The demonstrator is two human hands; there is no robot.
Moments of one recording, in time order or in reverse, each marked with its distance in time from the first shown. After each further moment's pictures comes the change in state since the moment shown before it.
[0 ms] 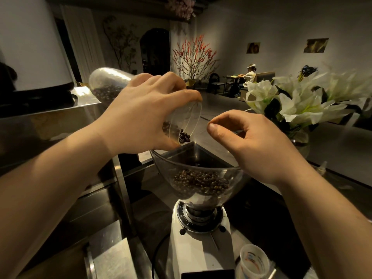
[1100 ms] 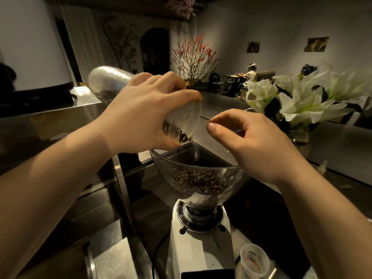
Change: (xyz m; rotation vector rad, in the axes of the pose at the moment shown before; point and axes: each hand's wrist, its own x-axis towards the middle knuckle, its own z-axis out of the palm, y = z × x) left_hand 0.001 0.001 -0.002 0.020 -0.012 0.000; right_hand 0.000 0.000 0.001 0.004 0.018 -0.005
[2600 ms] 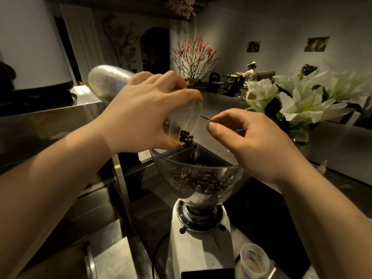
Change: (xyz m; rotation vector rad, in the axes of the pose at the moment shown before) left_hand 0.001 -0.002 0.003 0.009 0.002 0.022; right_hand -0.001 0.001 0.001 0.007 -0.006 0.005
